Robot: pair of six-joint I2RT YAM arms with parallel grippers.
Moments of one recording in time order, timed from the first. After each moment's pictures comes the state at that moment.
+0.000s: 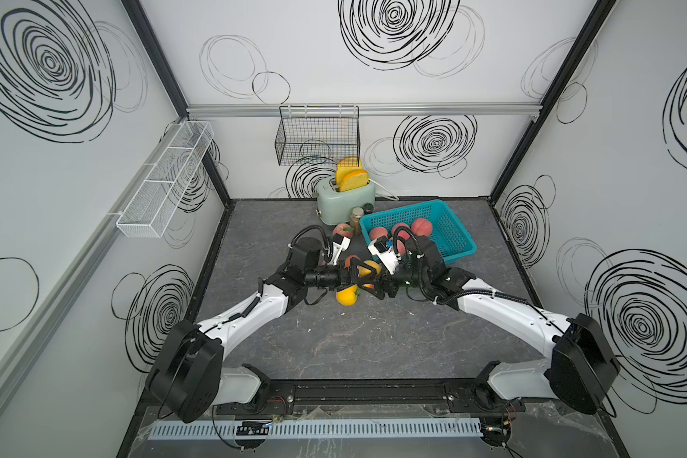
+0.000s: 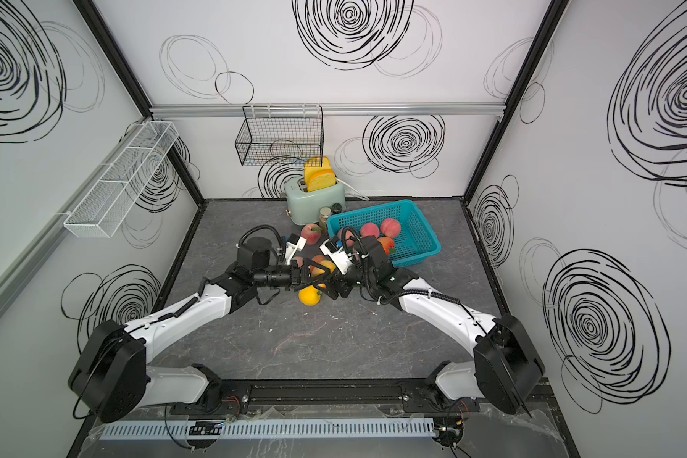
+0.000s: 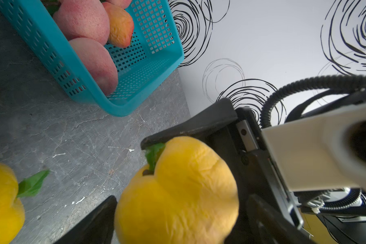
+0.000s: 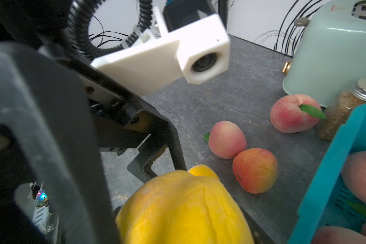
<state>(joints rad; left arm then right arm) -0.48 1.34 0.80 0.09 0.81 -0.87 0.69 1.35 0.92 -0.12 -0.47 0.00</state>
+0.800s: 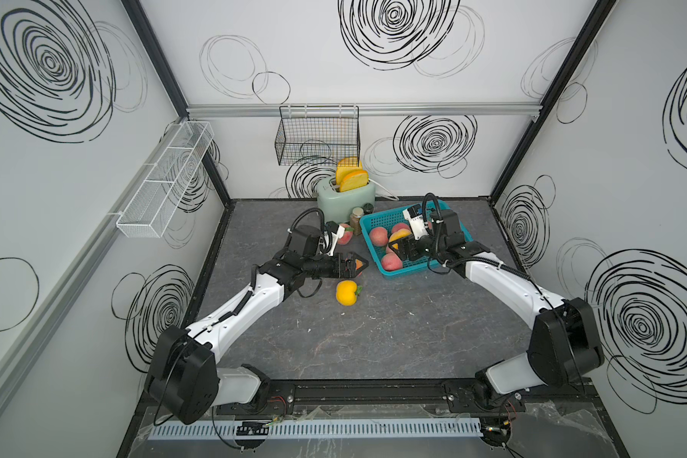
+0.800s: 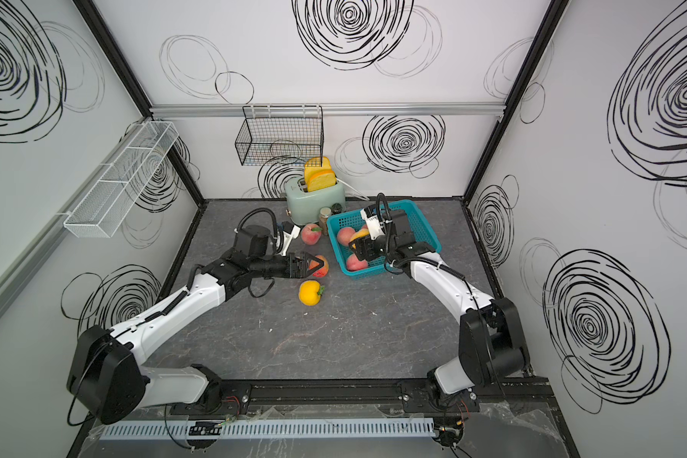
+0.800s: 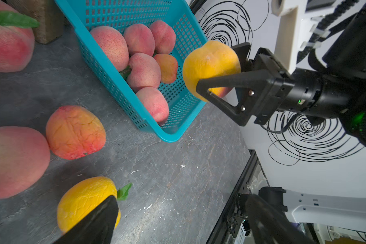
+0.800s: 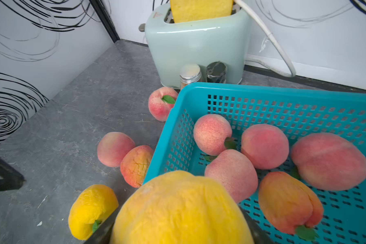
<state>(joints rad) -0.46 1.34 0.99 -0.28 0.53 -0.48 0.38 1.51 1.11 -0.26 -0.29 0.05</state>
